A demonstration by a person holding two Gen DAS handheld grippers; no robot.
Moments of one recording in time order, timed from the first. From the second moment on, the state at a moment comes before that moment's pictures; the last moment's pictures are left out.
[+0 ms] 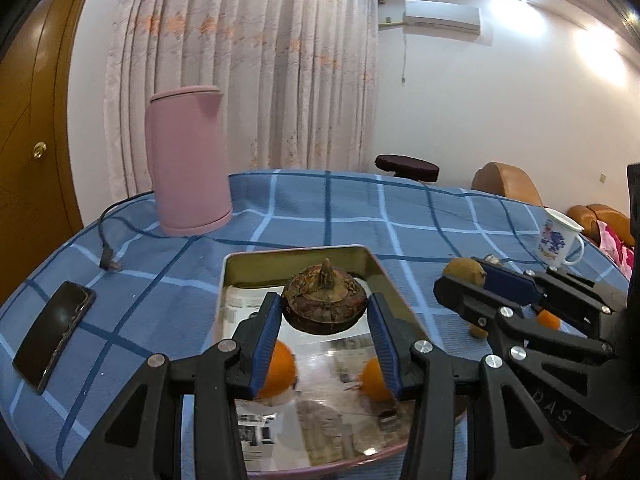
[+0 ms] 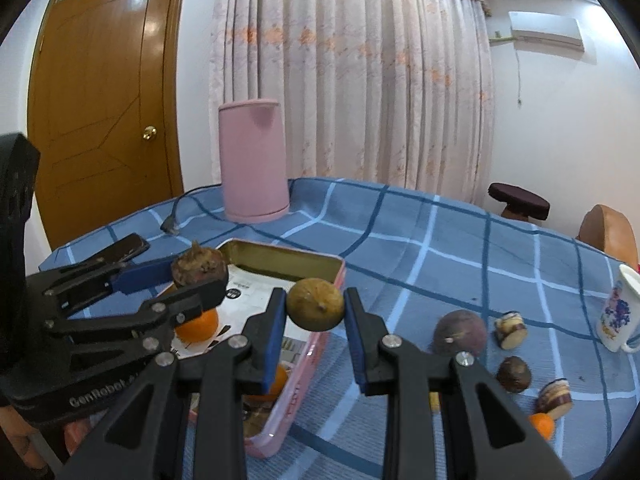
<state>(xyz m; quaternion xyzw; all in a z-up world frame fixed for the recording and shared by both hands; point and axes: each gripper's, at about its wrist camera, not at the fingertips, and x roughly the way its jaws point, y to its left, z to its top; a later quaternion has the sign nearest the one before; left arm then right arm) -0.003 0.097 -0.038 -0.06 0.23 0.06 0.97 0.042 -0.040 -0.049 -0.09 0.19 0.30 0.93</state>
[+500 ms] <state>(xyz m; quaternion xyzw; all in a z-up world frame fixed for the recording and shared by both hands) 0.005 0.116 -0.052 -0.07 0.26 0.07 0.96 0.050 -0.014 -0.066 -0.12 0.23 0.33 0.91</state>
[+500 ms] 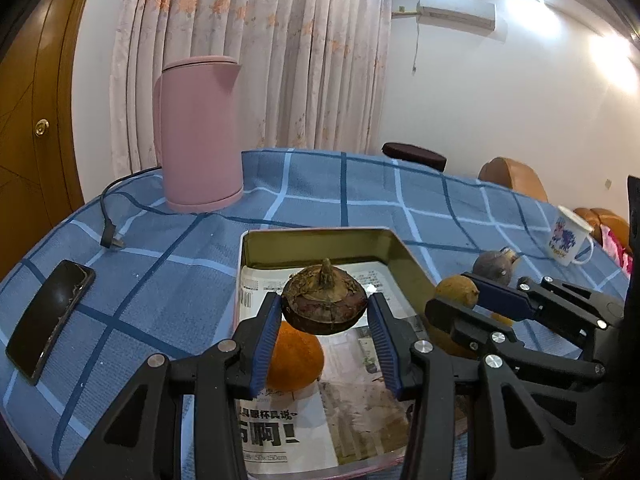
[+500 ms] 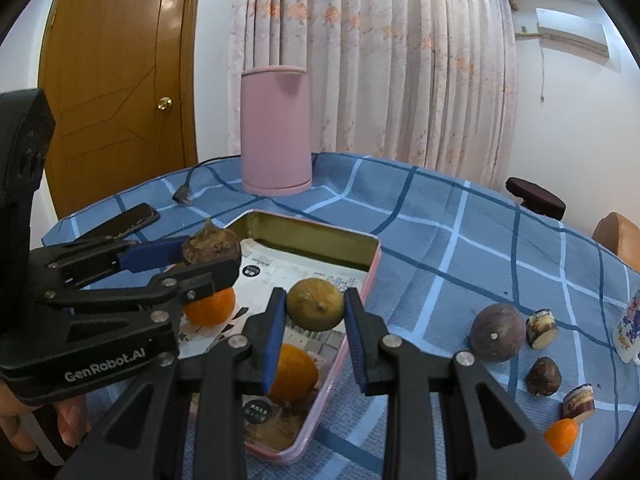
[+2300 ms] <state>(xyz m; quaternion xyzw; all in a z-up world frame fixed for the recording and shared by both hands) 0.023 -0.009 -0.044 0.00 0.28 -0.05 0.96 0.079 -0.205 -0.086 0.00 0.34 0.10 0.94</state>
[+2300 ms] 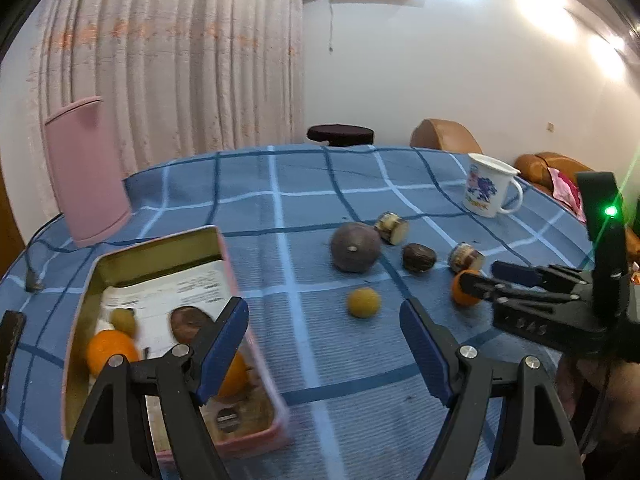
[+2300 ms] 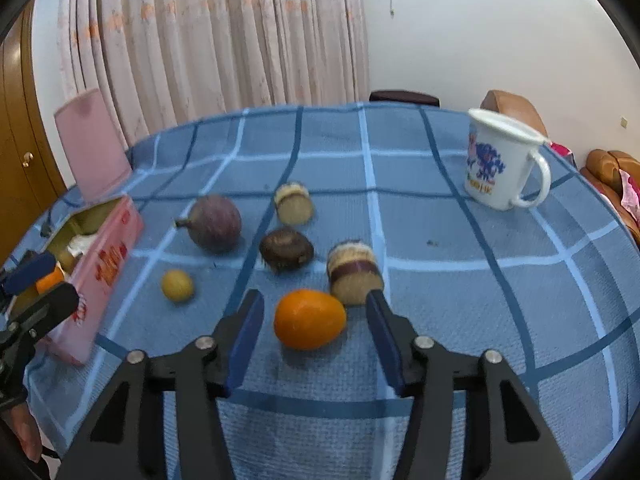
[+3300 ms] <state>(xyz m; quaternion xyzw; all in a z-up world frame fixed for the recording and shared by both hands) 0.084 -0.046 -0.069 0.01 0.37 -0.10 0.92 0.073 -0.220 -0.082 0.06 0.31 0.14 0.94</state>
